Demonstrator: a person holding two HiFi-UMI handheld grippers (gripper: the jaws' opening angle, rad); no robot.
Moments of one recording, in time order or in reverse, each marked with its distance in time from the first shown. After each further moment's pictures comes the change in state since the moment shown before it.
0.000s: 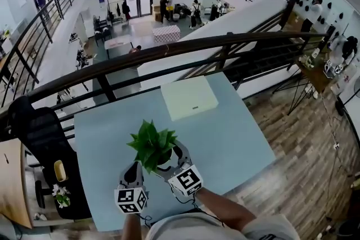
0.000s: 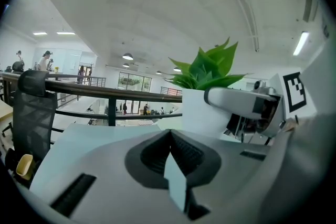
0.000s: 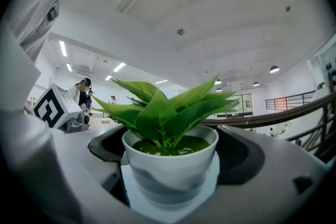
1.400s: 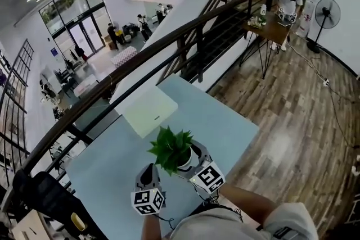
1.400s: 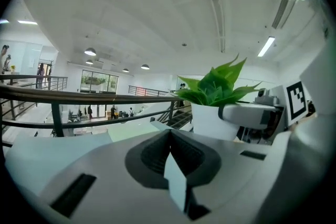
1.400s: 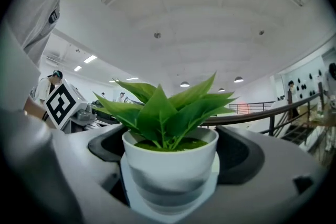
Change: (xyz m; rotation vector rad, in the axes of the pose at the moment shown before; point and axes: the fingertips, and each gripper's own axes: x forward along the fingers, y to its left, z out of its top) left arm 0.074 -0.189 0.014 0.136 0.013 -0.354; right arm -0.185 -0.124 0.010 -0.006 -0.011 -0.347
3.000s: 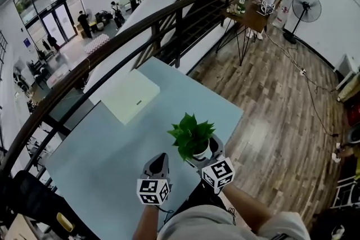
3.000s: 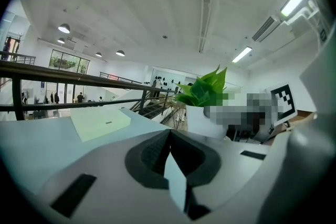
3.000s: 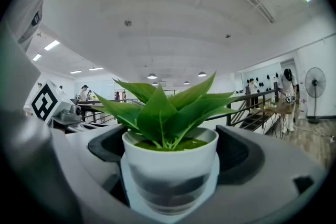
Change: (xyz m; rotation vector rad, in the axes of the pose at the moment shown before) left arm 0.024 -0.070 -0.062 -0.011 0.103 -0.353; right arm -0.088 -0.046 -0.057 0.072 0.098 -0.429
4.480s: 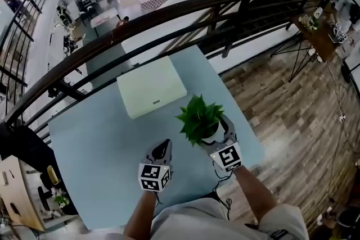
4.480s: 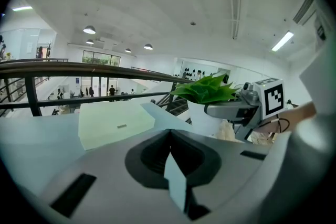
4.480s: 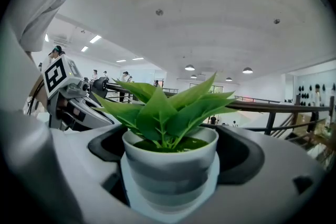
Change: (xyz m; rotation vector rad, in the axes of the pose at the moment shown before) left arm 0.153 0.093 0.022 -0.115 0.078 0.356; right arm 0.207 -0.114 -0.011 -0.251 0.080 0.479
